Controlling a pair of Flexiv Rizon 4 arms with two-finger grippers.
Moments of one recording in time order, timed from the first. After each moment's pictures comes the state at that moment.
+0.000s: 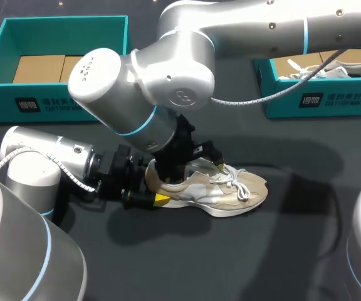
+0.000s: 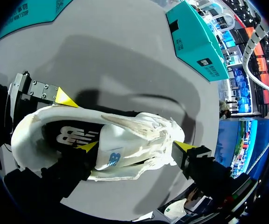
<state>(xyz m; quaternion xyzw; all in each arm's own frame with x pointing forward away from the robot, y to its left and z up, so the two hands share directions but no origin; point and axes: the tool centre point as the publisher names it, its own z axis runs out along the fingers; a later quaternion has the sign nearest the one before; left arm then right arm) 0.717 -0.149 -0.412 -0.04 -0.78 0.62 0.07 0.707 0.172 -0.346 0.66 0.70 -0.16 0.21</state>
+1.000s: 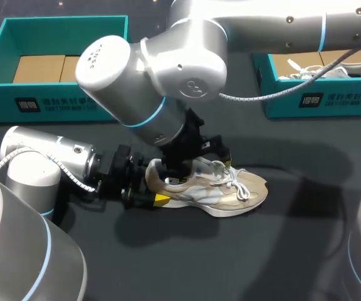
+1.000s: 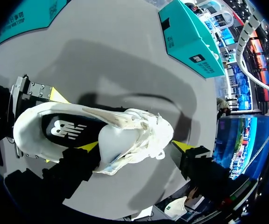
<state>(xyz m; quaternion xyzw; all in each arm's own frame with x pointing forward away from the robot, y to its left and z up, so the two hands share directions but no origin) 0.717 -0.149 -0.411 -0.04 -0.78 0.62 0.07 0.698 0.159 -0.323 0.67 0.70 -0.16 0.20</state>
